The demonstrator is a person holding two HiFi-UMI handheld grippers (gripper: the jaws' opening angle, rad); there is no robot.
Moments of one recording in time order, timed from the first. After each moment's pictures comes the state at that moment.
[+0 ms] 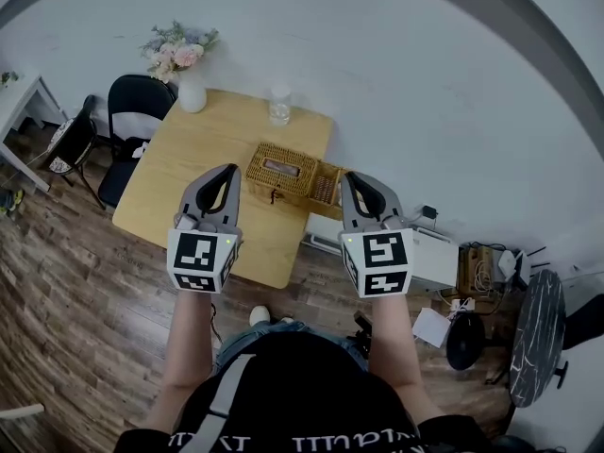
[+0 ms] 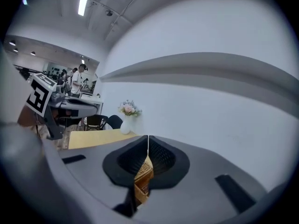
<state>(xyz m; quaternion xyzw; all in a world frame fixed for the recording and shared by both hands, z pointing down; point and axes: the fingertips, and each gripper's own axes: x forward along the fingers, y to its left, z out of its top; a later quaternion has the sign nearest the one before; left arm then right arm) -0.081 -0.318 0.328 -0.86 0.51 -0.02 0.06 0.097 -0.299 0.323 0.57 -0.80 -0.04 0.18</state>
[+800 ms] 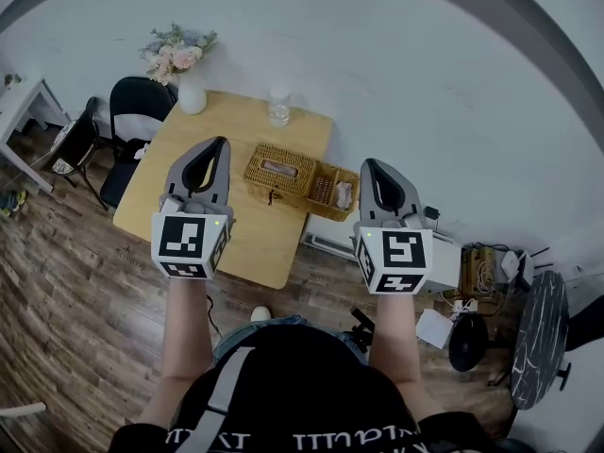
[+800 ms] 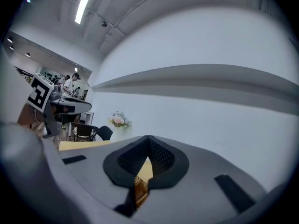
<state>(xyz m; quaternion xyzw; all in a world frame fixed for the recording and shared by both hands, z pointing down) -0.084 -0.331 0.272 -0.84 0.53 0.01 0.10 0.132 -0.301 0.285 0.61 -0.78 -0.07 0.11</state>
